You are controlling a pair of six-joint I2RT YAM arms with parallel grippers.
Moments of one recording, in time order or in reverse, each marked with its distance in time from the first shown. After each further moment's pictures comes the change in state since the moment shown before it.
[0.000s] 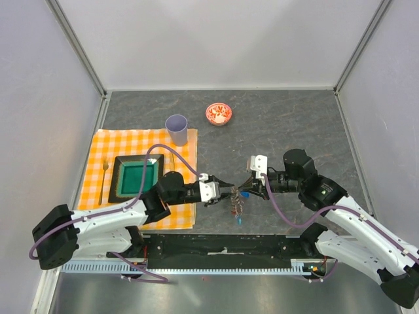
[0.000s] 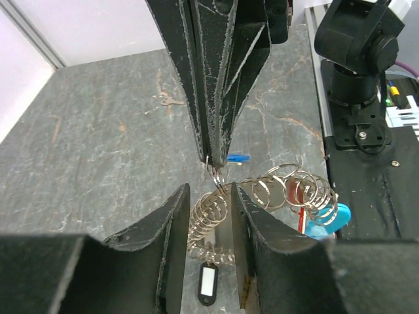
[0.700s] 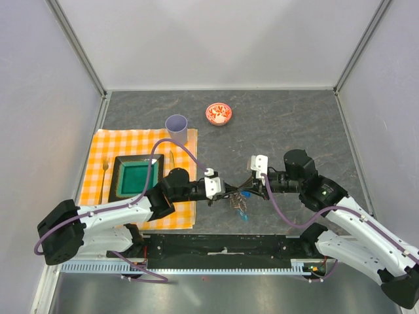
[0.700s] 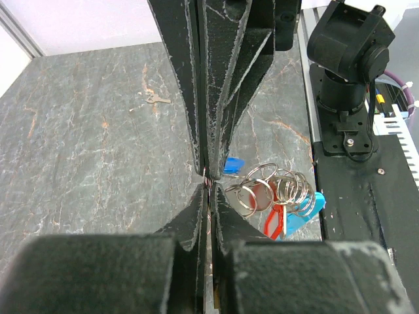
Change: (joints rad) left arm 0.002 0.083 0.055 -0.006 0.040 -0.068; right arm 0.000 -0.004 0.000 -0.003 0.012 0.002
